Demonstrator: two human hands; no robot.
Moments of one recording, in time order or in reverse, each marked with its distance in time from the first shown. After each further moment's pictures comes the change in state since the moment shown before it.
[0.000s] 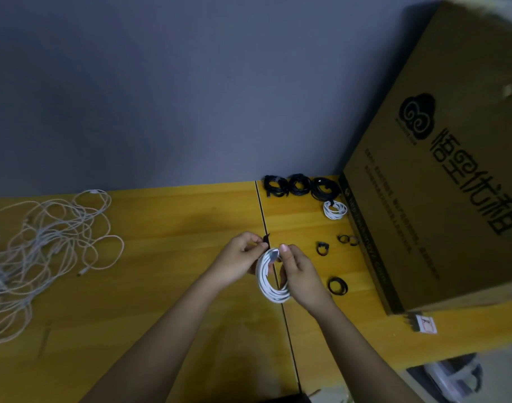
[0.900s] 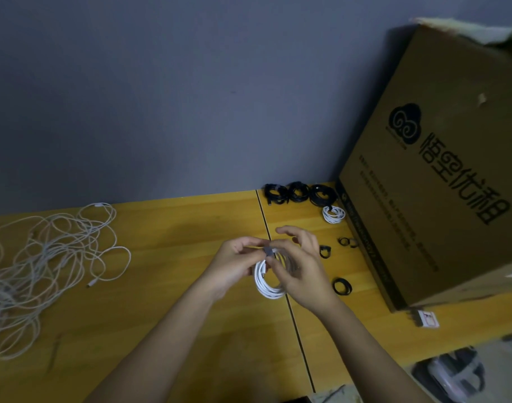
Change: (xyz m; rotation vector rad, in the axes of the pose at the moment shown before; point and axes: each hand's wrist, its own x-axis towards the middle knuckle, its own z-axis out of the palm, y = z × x) left_hand -0.041 0.009 -0.025 -0.258 -0.013 0.053; right_hand -0.023 -0.038 0.016 -0.454 0.164 -0.525
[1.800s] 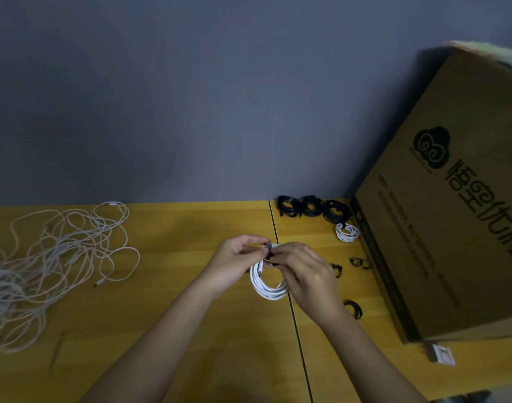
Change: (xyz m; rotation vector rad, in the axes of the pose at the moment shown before) left_hand 0.014 0.014 -0.023 0.086 0.038 0.115; right_hand 0.028 -0.006 0.000 -0.180 0.059 -0.410
